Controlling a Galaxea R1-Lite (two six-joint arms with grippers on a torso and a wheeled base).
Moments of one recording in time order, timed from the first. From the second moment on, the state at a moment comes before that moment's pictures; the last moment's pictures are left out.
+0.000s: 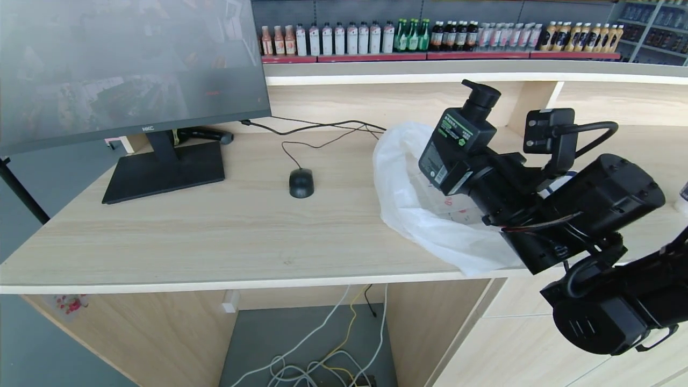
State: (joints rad) left arm 0.00 0.00 0.00 0.00 0.00 0.01; right arm 0.52 1.89 -0.77 -1.57 -0.11 0.01
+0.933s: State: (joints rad) left arm 0.00 0.00 0.00 0.00 0.00 0.01; right arm 0.49 2.13 -0.92 -1.57 -0.11 0.03
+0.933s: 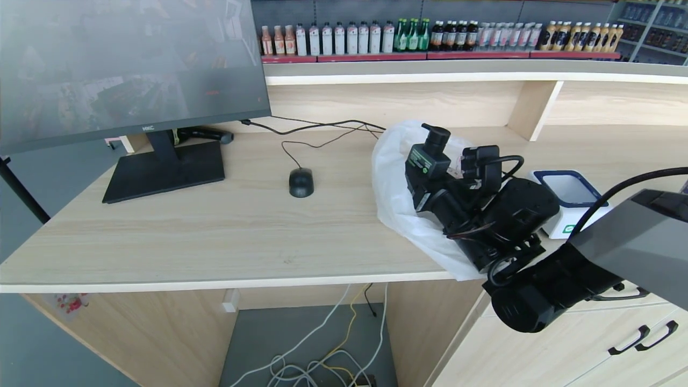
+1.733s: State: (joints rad) left arm 0.00 0.00 0.00 0.00 0.00 0.01; right arm 0.50 2.16 -0.92 -1.57 -0.10 0.01
